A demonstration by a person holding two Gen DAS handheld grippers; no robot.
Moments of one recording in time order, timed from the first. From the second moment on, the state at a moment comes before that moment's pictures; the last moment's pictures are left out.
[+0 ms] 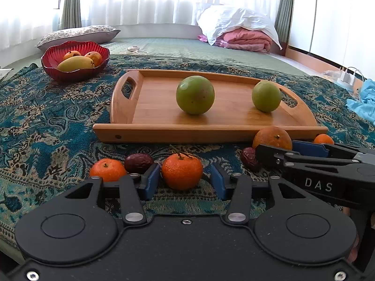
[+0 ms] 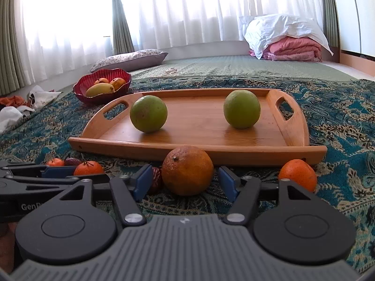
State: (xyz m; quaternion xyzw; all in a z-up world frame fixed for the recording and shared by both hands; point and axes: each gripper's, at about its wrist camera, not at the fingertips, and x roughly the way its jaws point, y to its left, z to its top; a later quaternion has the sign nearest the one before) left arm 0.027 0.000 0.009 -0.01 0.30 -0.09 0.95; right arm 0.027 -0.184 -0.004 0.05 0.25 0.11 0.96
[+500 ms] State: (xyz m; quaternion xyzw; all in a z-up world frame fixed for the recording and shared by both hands) left arm 0.030 -0.001 0.005 -0.01 0.30 -0.08 0.95; right arm 0.034 -0.184 -0.007 0.06 0.26 0.10 0.96
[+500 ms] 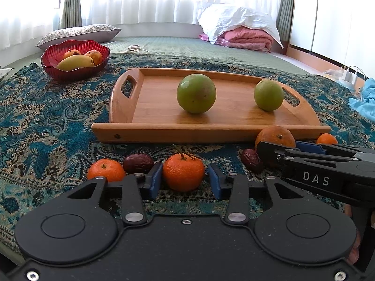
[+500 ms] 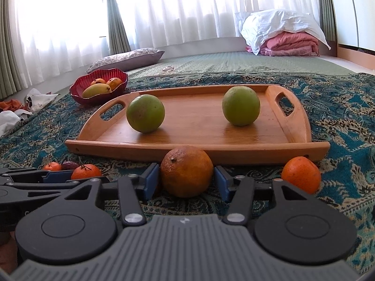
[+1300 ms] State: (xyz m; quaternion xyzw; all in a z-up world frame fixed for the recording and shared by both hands) left arm 0.046 -0.005 0.044 0.01 0.26 -0.08 0.96; right arm 0.027 -0.195 0.021 0.06 0.22 0.08 0.97
